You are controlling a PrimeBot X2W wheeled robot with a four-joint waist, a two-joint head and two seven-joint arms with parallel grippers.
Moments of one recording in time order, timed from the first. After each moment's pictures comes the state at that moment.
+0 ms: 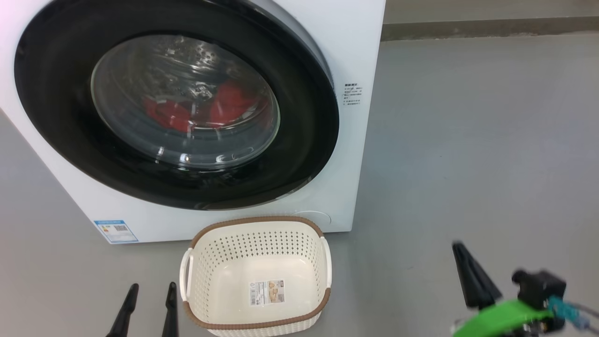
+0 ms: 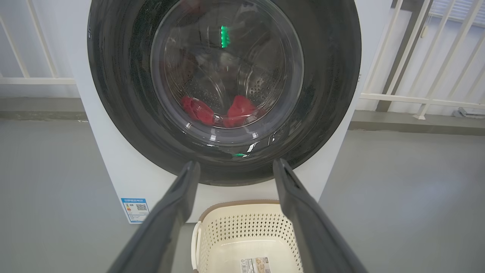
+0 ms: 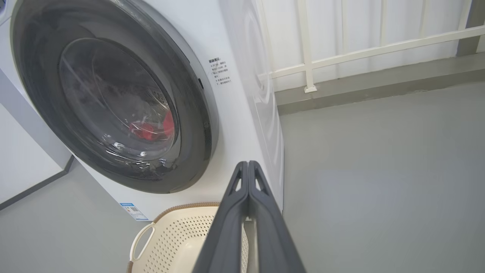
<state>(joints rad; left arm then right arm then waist) 0.12 0.04 -0.06 0.09 -0.19 -0.07 -0.25 -0.05 -0.12 0.06 0.27 0.40 0.13 -0.25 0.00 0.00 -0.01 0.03</state>
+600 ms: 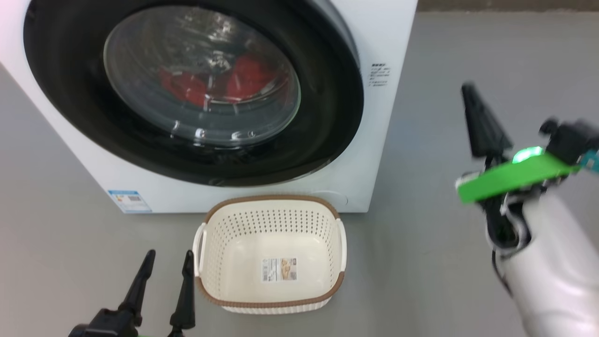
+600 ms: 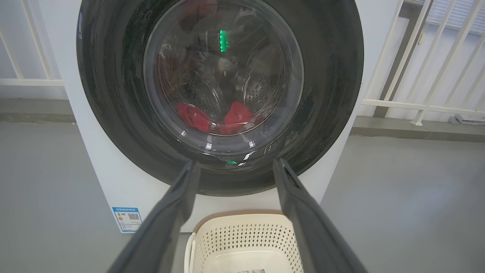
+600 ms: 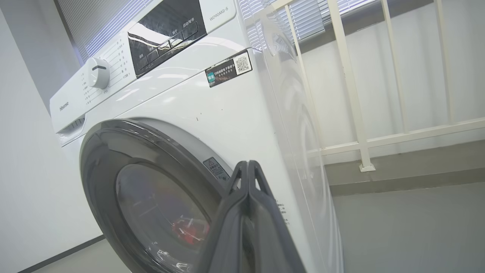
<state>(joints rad) 0.02 0.04 -0.12 0.09 -0.21 -0.07 -0.25 -0.54 -0.20 0.15 0.36 0.61 0.13 -0.25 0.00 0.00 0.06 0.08</state>
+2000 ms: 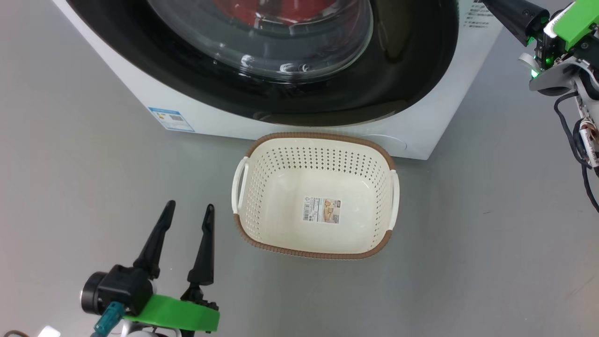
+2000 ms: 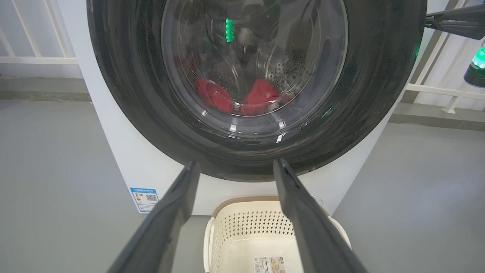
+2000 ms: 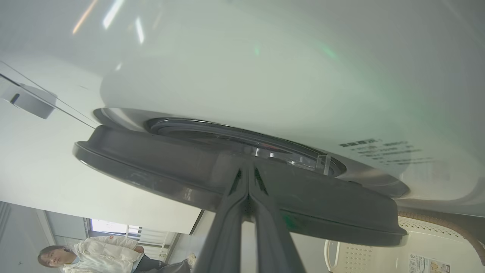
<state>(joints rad) -0.14 0.03 -0.20 0.09 -0.23 -0.08 -0.25 -1.16 -0.41 0.35 0.81 1.64 0.13 0.54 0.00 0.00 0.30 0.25</state>
